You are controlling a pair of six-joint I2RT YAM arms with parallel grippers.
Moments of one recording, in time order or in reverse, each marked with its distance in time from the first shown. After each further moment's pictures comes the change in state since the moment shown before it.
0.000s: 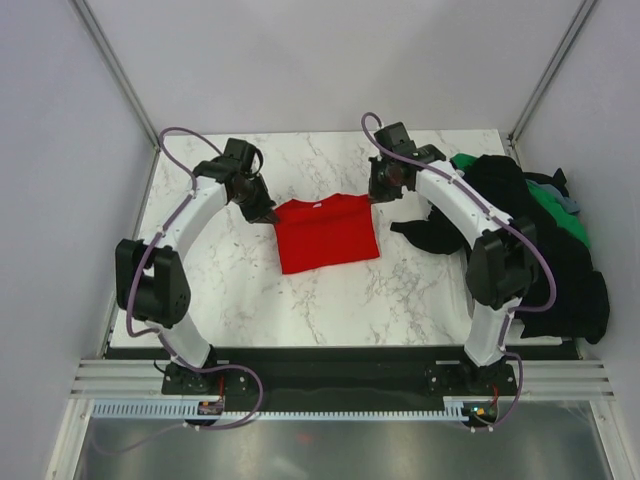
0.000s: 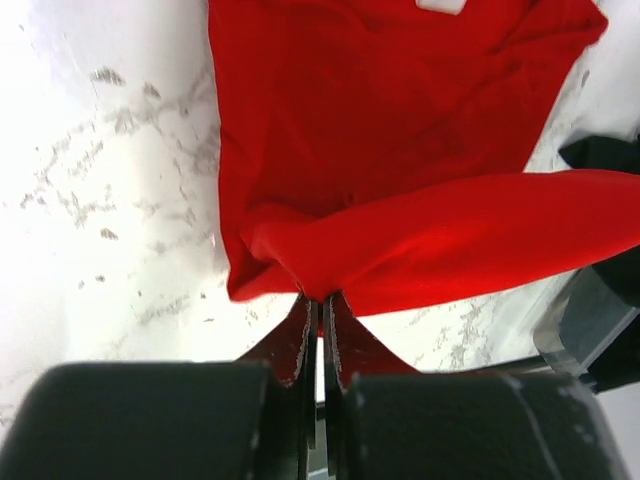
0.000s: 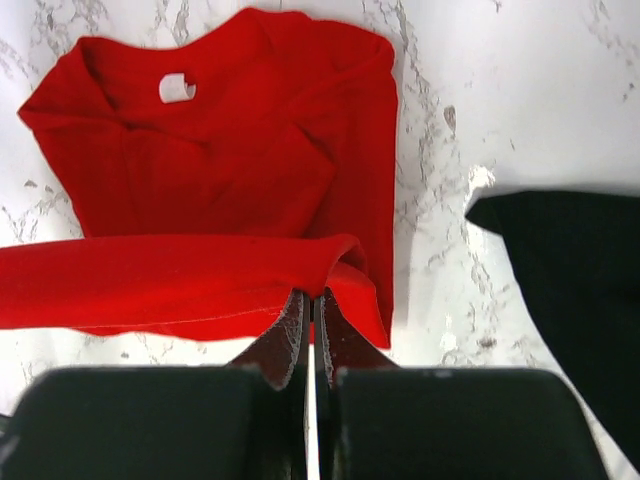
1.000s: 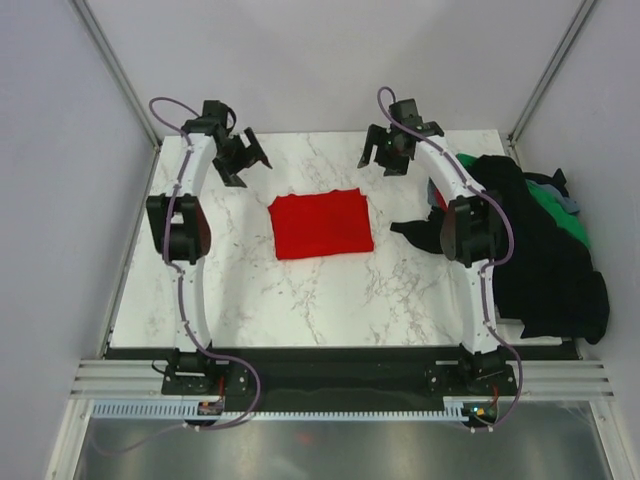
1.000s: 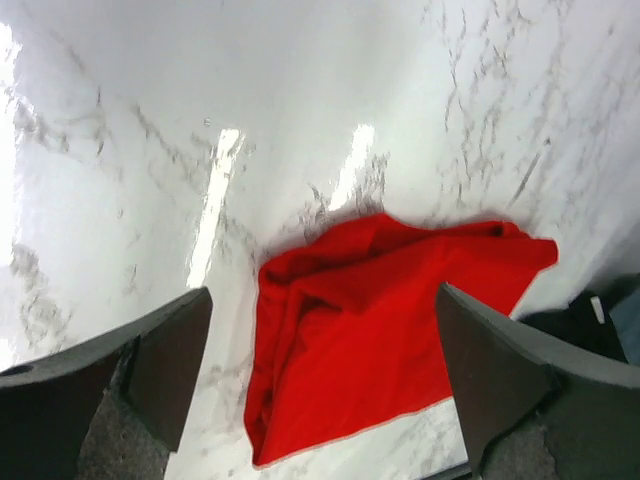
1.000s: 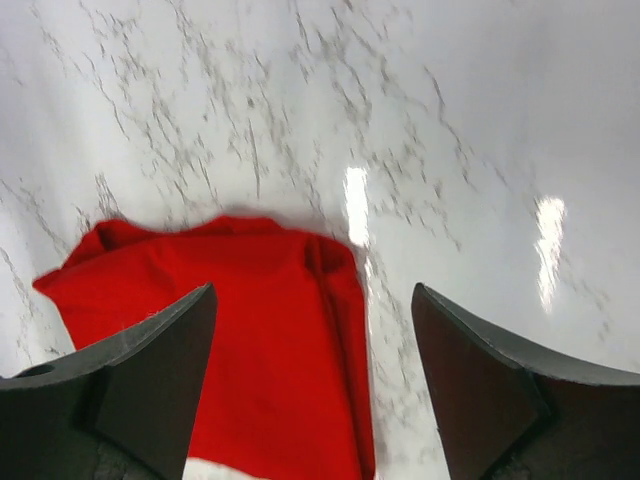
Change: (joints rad) left arm 0.220 0.688 0.832 -0.152 0.098 0.123; right arm -0.160 0.524 0.583 0.010 -0.151 0.015
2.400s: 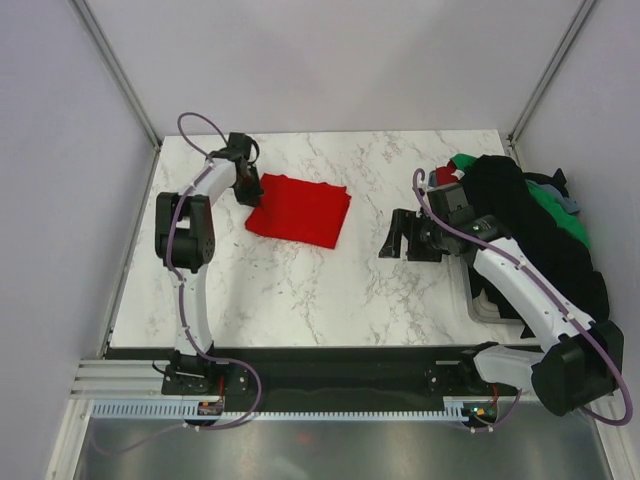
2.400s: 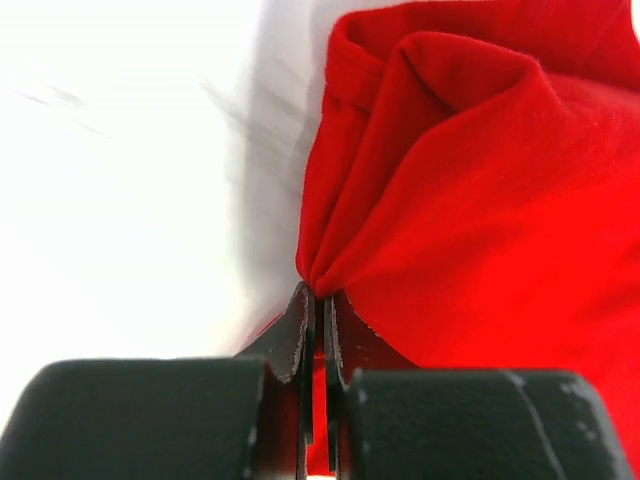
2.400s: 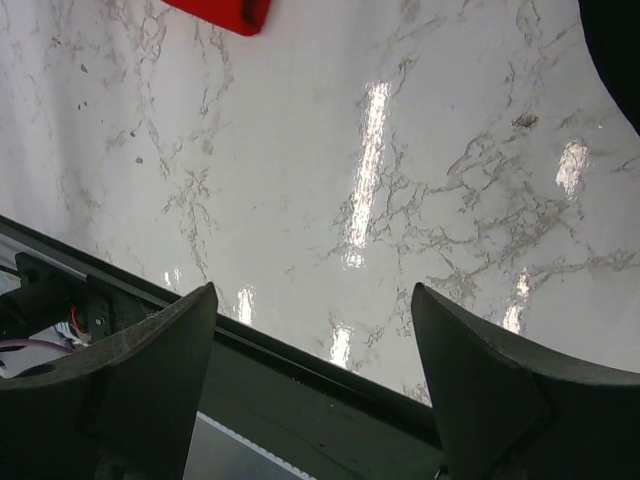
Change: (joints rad) left arm -0.092 -0.159 -0.537 0.335 -0.195 0.154; right arm 0.103 -1.166 -1.252 0.079 -0.114 -0.020
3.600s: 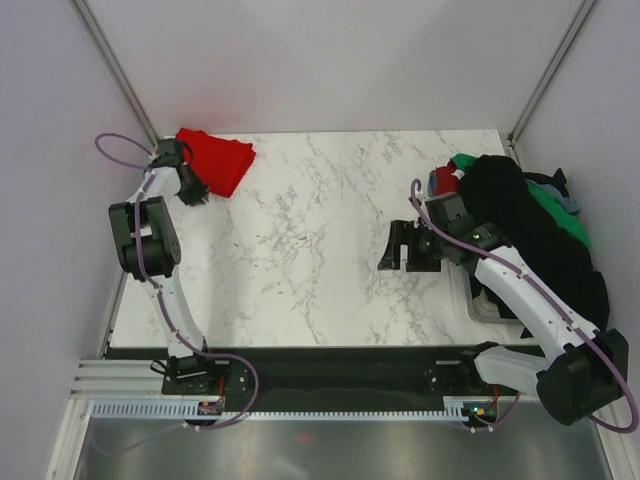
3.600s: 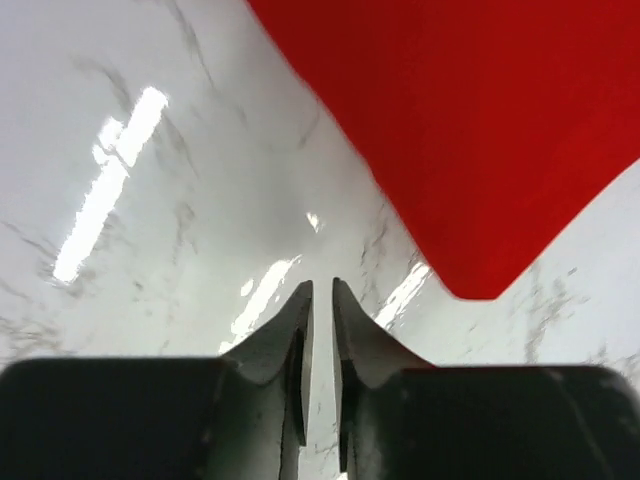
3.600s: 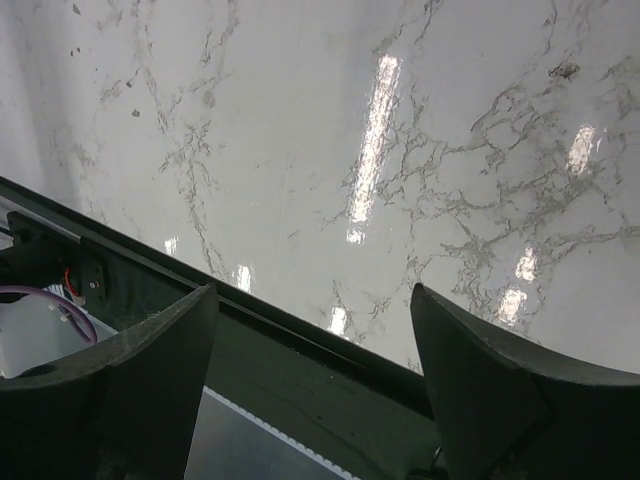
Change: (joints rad) left arm 0.340 -0.087 -0.050 0.144 -0.100 -0.084; right arm 0.033 -0.047 -0.064 -0.031 -0.038 -0.008
